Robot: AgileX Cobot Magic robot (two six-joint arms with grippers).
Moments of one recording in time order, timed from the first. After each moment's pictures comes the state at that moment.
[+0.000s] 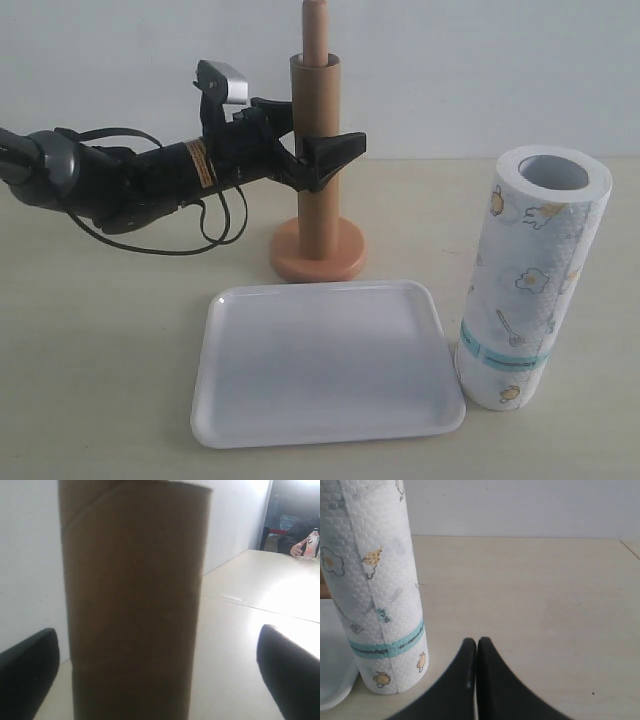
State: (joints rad) left arm -0.33 2.24 -1.37 0.88 -1.07 -0.65; right arm 0.06 0.01 0.00 0.03 0.33 -0.02
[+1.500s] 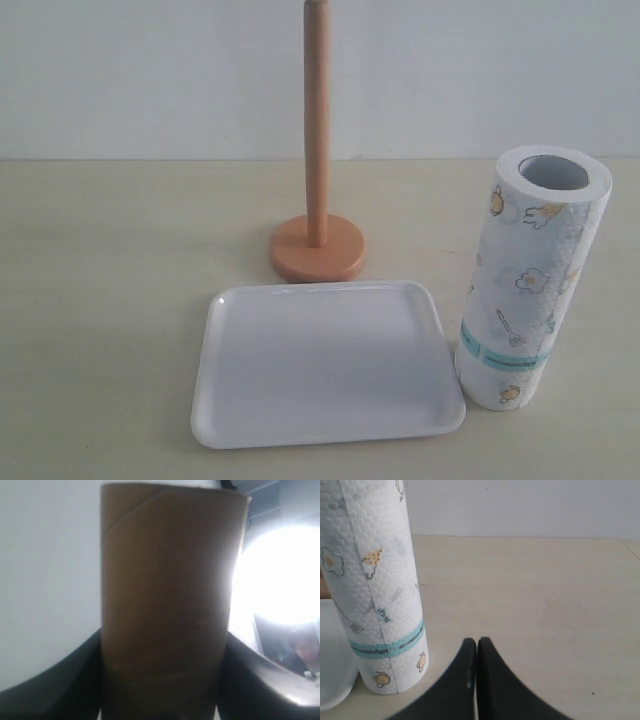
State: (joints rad) left arm -0.33 1.65 -1.60 0.86 -0.98 -0.92; right arm 0.06 0.01 0.00 0.03 0.33 -0.02
